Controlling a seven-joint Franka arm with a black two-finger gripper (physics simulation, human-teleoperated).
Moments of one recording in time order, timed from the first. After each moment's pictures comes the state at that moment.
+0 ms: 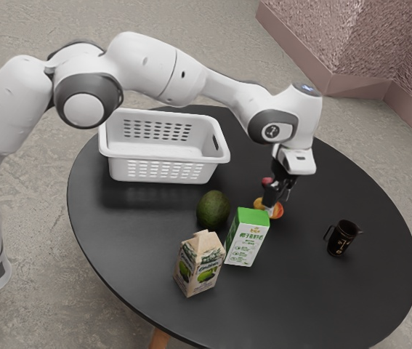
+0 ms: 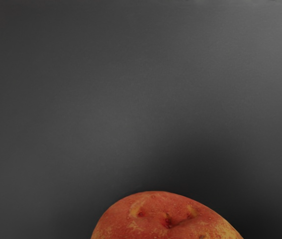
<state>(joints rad) -0.08 0.49 0.01 -1.42 -0.11 1.99 0.86</state>
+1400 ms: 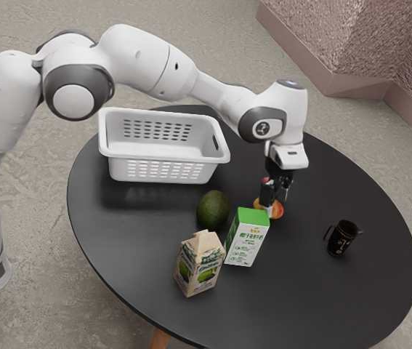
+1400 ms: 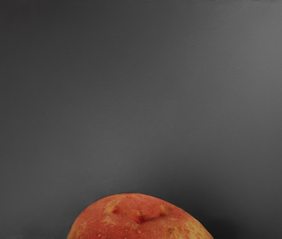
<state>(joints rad) -0.09 0.42 0.05 -1.55 -0.24 2.11 0.93</state>
